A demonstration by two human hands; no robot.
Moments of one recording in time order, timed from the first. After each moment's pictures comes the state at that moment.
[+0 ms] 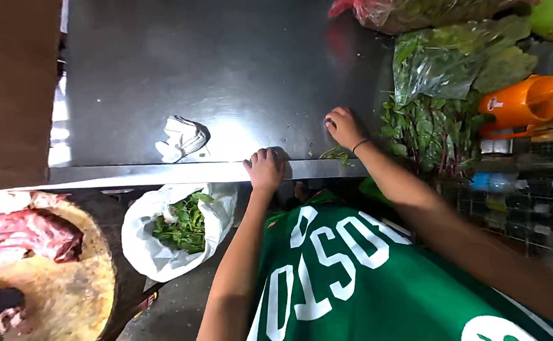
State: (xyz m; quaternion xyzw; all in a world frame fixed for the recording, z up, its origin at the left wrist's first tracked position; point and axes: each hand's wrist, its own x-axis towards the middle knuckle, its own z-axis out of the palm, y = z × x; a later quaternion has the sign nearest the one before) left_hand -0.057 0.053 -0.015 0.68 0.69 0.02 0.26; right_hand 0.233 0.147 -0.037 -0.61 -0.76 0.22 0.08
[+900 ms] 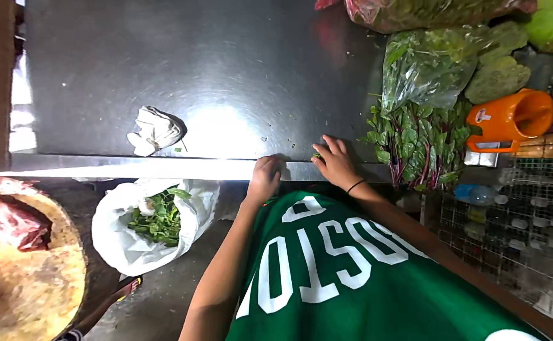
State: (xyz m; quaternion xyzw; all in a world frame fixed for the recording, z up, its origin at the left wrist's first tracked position) left_hand -0.020 0.024 -0.028 0.71 0.55 0.22 0.38; right_hand 0.252 0.047 -0.013 -0.63 -0.74 0.25 0.02
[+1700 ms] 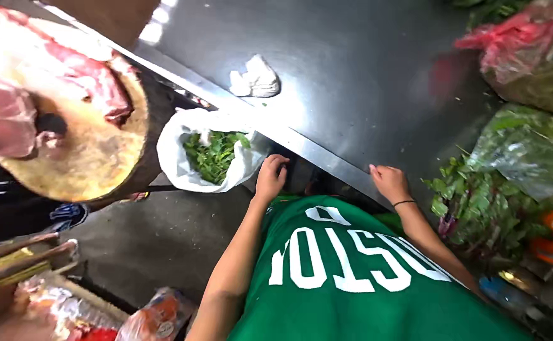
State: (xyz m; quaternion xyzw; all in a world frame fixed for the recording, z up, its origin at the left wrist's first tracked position) left_hand -0.133 -0.079 -0.021 0.54 0.74 0.30 0.27; right_hand 0.248 0.080 -0.058 -0.54 -0.82 0.20 -0.02
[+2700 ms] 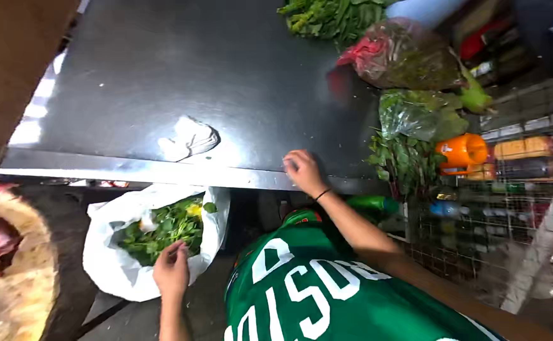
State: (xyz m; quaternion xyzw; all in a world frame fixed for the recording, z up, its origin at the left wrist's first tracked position) left_hand -0.344 -0.198 -0.105 0.39 0.78 0.35 0.35; right_hand 0.058 0.061 0.025 -0.56 -0.77 0.23 0.21
